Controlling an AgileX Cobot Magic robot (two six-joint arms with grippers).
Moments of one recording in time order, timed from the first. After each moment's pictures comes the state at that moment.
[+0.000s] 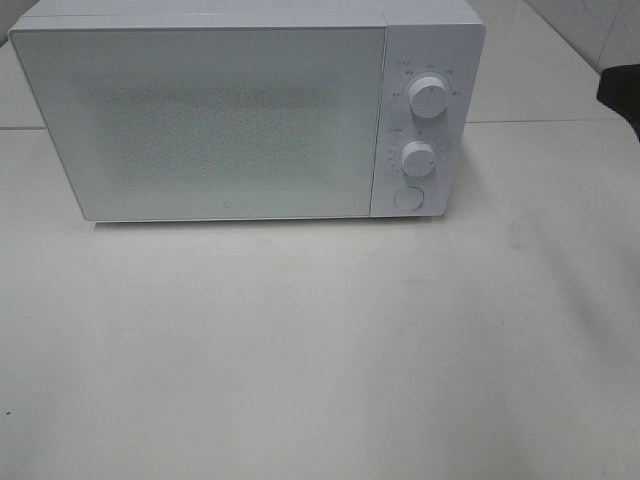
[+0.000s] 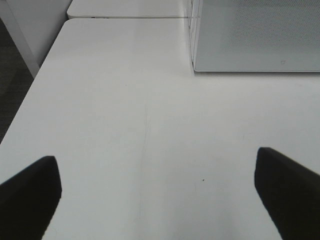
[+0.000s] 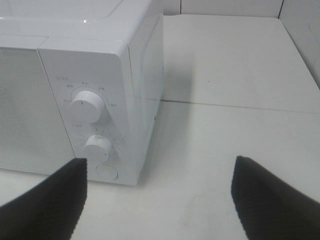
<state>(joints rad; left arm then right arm) 0.04 0.00 -0.50 -0.01 1.05 0.02 0.16 0.87 -0.50 -0.09 -0.04 0.10</state>
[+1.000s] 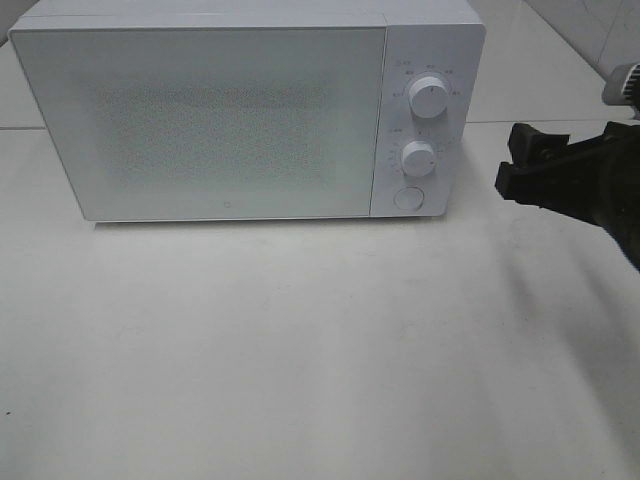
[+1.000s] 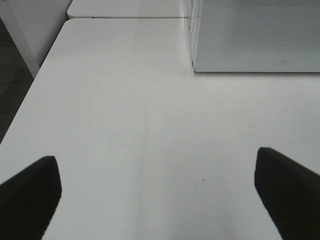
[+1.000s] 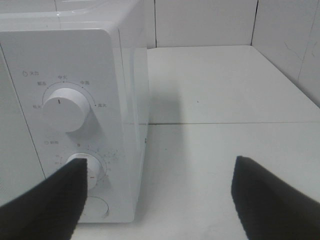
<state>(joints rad) 0.04 0.00 -0.50 -0.01 1.05 0.02 0.54 1.41 -0.29 0.63 -1.07 -0.30</state>
